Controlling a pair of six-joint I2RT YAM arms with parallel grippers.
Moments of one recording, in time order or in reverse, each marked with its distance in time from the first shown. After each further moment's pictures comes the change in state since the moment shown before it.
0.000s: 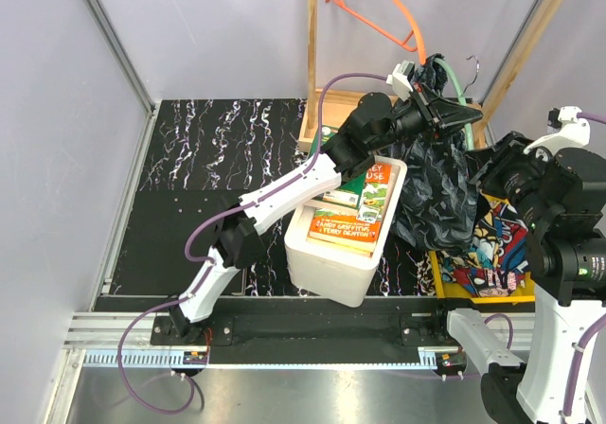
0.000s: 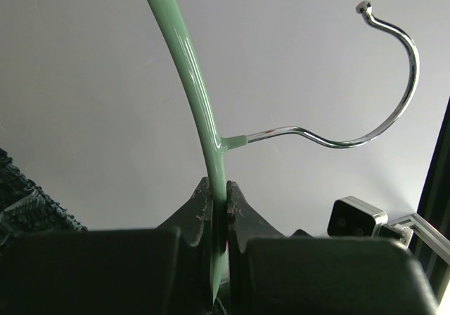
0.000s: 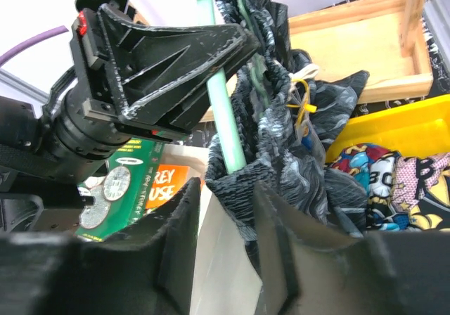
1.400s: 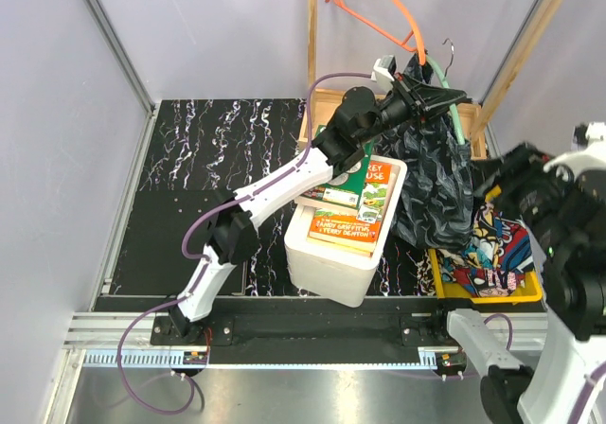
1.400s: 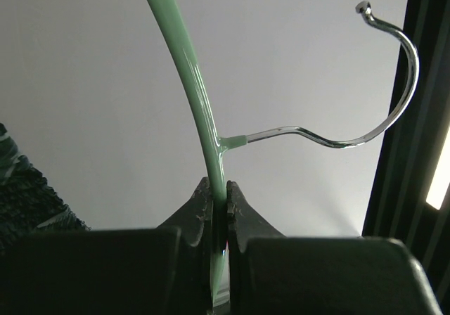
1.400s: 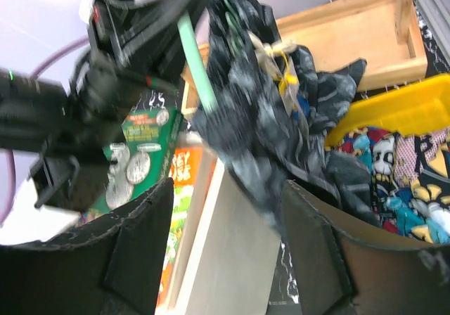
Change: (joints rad) left arm 0.064 -0.028 -0.081 0.126 -0.028 -0.161; right arm 0.000 -0.056 0.130 -0.168 0.025 0.063
